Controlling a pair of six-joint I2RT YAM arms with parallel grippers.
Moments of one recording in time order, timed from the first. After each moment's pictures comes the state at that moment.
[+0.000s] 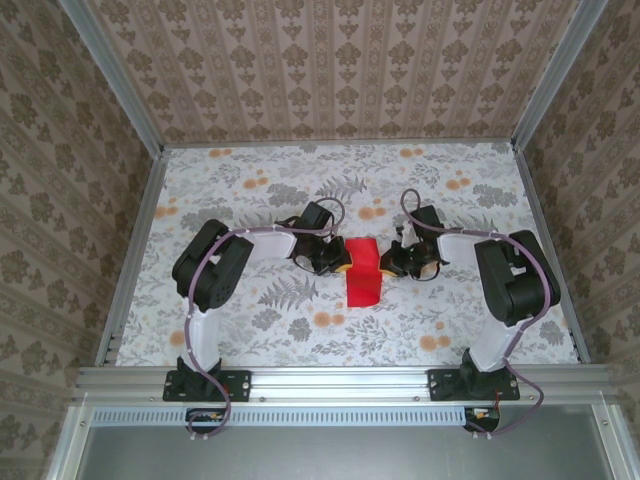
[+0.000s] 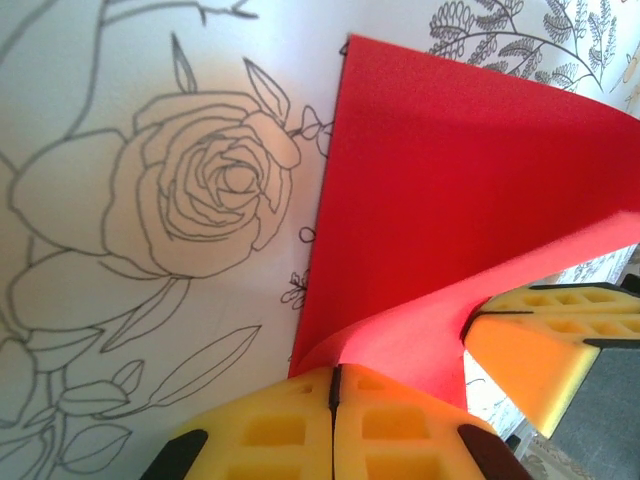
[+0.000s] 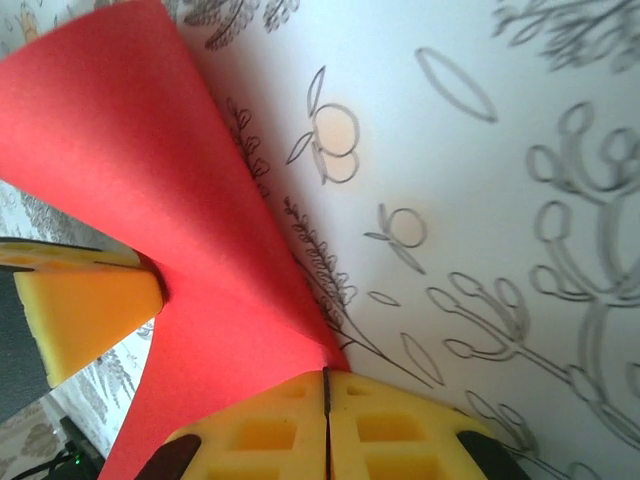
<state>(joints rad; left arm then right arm) -0.70 2.01 1.16 -0.20 0.56 -0.98 0.21 1.74 0.83 -0.28 -0.57 0.57</state>
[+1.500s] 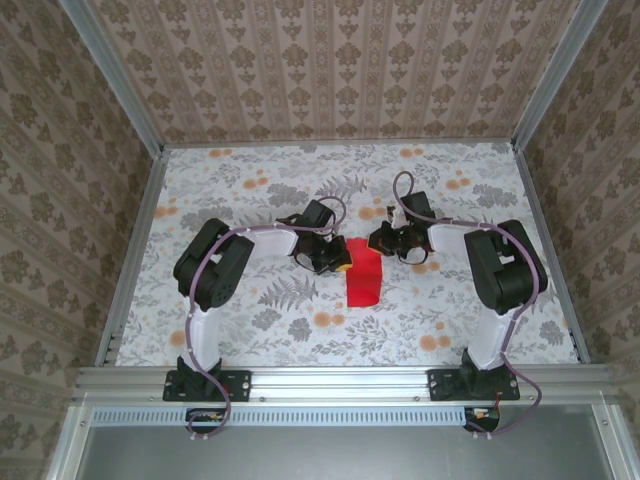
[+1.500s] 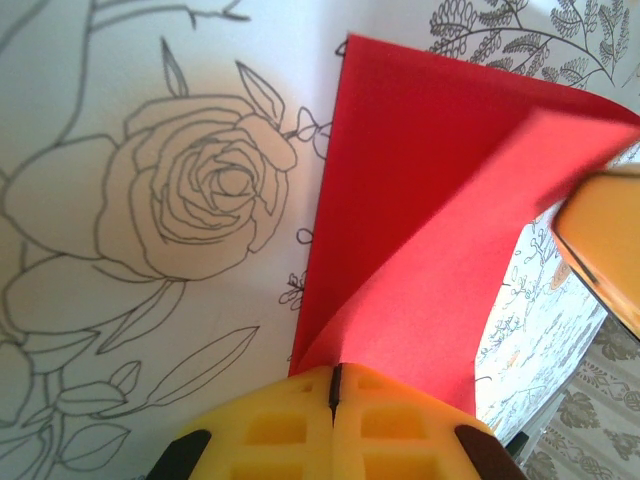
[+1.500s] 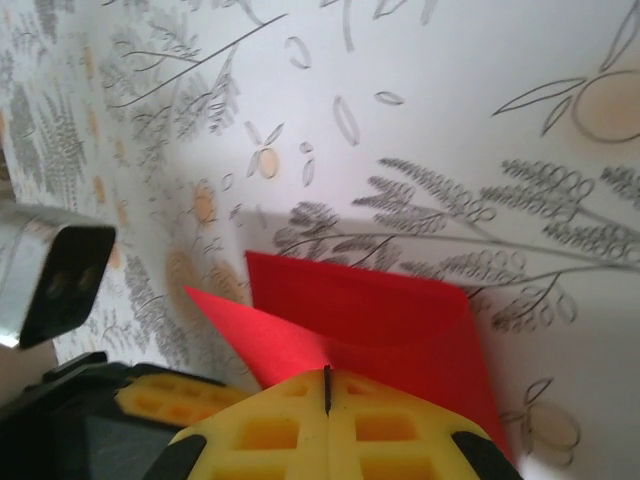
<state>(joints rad) -0.70 2.02 1.19 -0.25 0.56 -0.96 0.24 1.86 0.96 -0.10 -0.58 0.66</state>
